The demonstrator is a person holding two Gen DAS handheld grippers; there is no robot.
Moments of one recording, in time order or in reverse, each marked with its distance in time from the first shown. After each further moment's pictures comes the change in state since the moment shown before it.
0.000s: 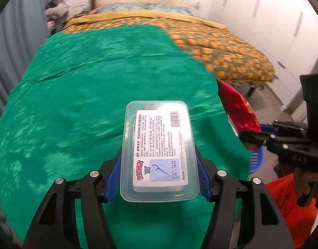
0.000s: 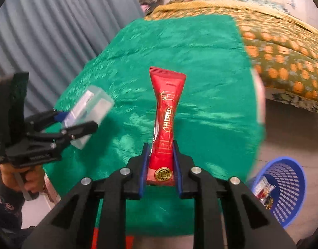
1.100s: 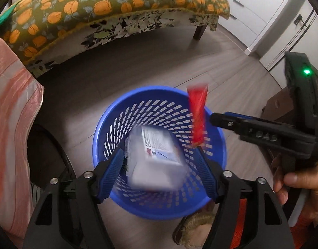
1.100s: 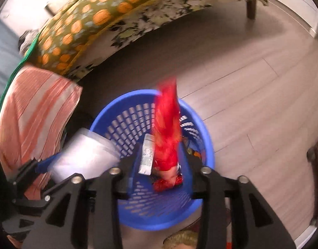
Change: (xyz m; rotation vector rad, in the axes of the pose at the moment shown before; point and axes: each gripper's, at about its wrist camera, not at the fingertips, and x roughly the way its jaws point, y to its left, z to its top) left arm 0.290 -0.319 -0.008 0.243 0.294 -0.241; right arm -0.015 -0.376 -0.165 0.666 0.042 -0.319
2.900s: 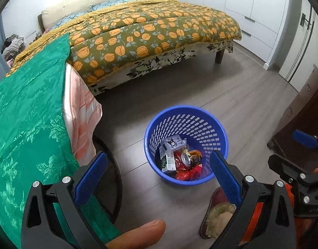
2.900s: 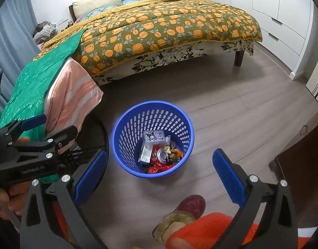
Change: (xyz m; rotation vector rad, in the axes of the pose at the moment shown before) left arm -0.159 -0.029 -0.054 0.008 -0.177 0.271; right arm -0.168 0.082 -0.104 -0.213 -0.215 -0.133
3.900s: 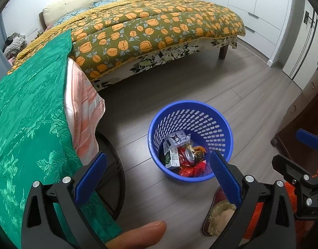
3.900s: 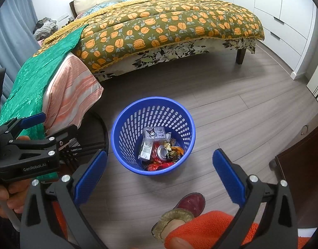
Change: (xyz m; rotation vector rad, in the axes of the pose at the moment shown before) left arm 0.007 0.004 -0.002 -0.003 0.026 0.018; right arm 0.004 0.003 -0.002 -0.008 0.016 -0.004
